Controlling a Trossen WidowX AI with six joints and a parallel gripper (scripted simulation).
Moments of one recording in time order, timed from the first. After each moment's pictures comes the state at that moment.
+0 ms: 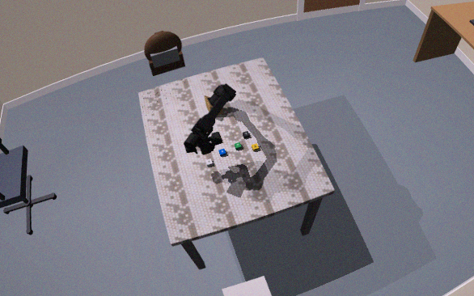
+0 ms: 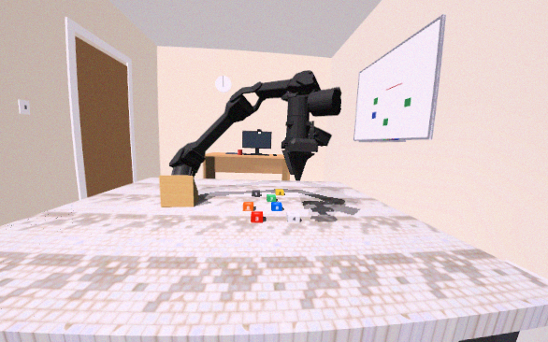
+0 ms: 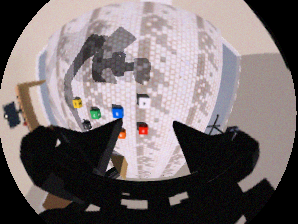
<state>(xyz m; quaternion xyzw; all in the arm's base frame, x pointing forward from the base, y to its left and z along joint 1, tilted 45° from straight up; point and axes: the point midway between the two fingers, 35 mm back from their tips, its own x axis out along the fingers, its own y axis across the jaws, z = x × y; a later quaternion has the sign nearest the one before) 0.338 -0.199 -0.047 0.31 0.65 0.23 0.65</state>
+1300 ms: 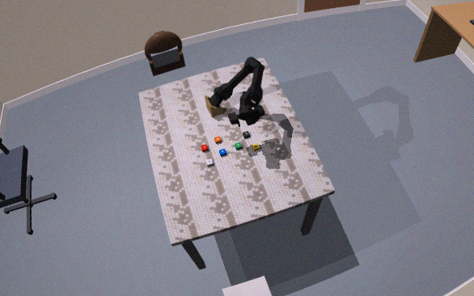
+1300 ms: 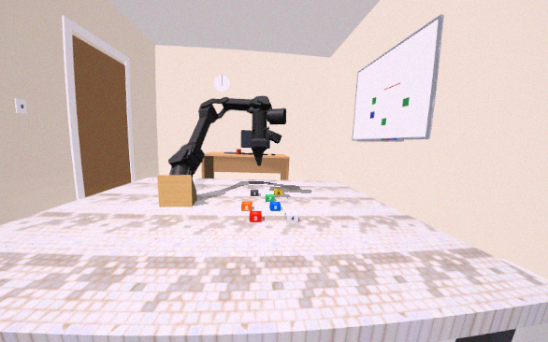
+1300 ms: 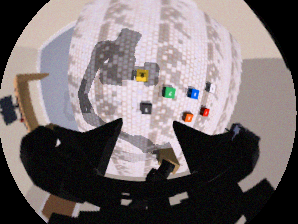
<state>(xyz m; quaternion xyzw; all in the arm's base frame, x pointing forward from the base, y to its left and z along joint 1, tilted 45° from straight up) 0.277 -0.008 0.136 0.31 0.65 0.23 0.66</state>
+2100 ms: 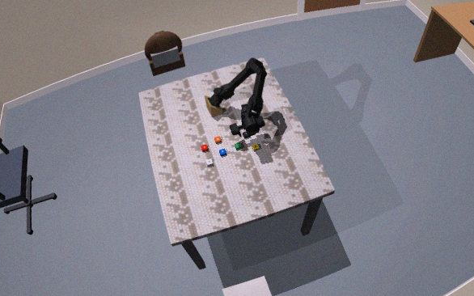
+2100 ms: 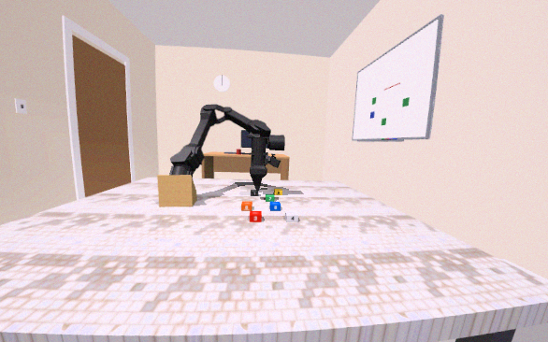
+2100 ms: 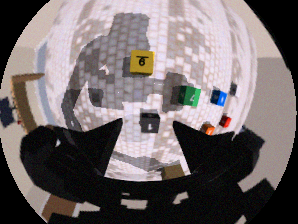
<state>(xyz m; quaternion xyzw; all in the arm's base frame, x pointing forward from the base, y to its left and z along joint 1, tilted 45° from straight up) 0.279 0.063 0.070 0.31 0.65 0.23 0.65</state>
